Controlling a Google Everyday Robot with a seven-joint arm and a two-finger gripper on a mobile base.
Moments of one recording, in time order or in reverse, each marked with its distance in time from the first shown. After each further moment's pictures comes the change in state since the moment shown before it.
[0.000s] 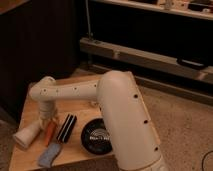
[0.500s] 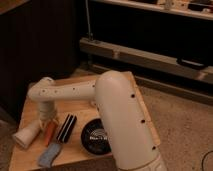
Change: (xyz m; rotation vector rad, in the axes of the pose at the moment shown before) arm -0.002 -0.001 0.006 -0.009 -0.019 -0.005
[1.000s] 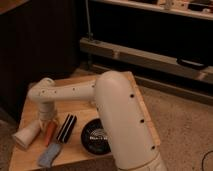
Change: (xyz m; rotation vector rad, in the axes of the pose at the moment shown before) arm -0.001 0.001 0.004 -0.004 -0.007 0.007
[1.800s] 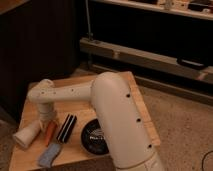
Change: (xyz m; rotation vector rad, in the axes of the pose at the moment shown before) arm 0.003 -0.001 0.011 -0.010 -0.017 0.001
